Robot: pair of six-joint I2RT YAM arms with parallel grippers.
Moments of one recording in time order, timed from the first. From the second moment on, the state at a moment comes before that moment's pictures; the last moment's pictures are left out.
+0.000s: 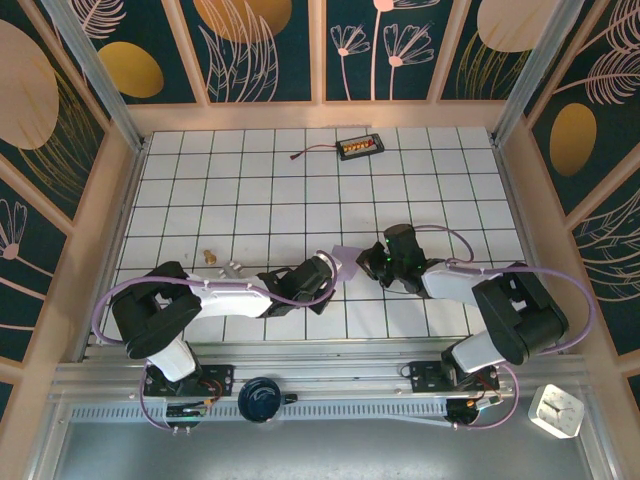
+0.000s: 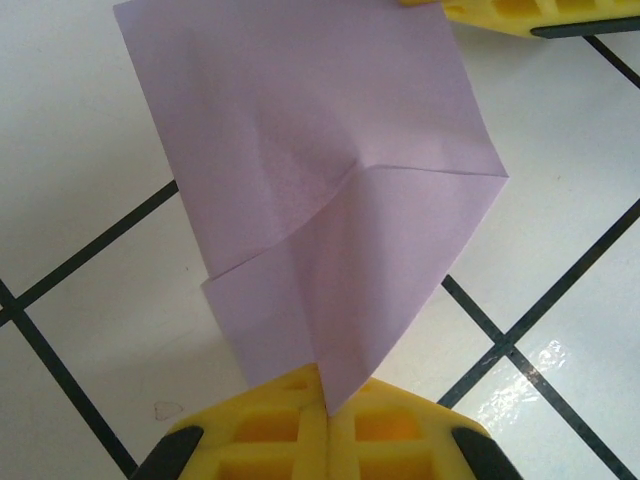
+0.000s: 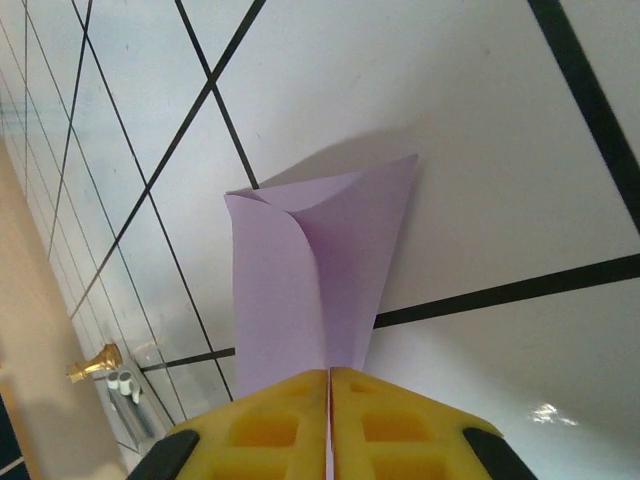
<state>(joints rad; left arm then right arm) -1.03 1.64 0.75 0.00 -0.14 -0.32 0.53 1.45 0.50 0.17 -0.28 1.19</state>
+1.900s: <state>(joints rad) -1.03 1.69 0.81 -0.12 -0.19 -0.20 0.46 1.54 0.75 -0.20 -0.38 0.93</state>
